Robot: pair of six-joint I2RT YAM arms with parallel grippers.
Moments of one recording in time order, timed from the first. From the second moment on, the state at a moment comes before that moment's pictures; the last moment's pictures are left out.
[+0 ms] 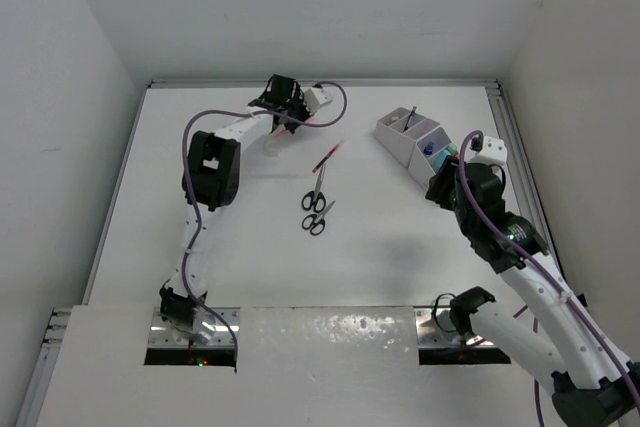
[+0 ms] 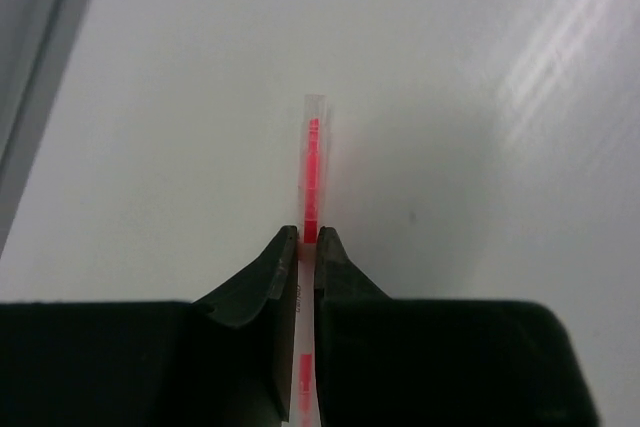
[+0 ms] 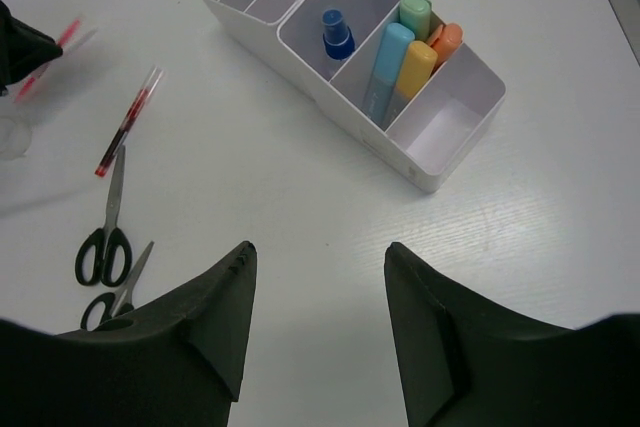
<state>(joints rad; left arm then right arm) -0.32 2.46 2.01 -0.34 0.26 0.73 0.43 0.75 0.77 -0.56 0.47 0.49</state>
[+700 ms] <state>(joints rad) -0.57 2.48 2.24 0.53 0.50 -0.39 0.43 0.74 0.77 -0.56 0.51 0.50</state>
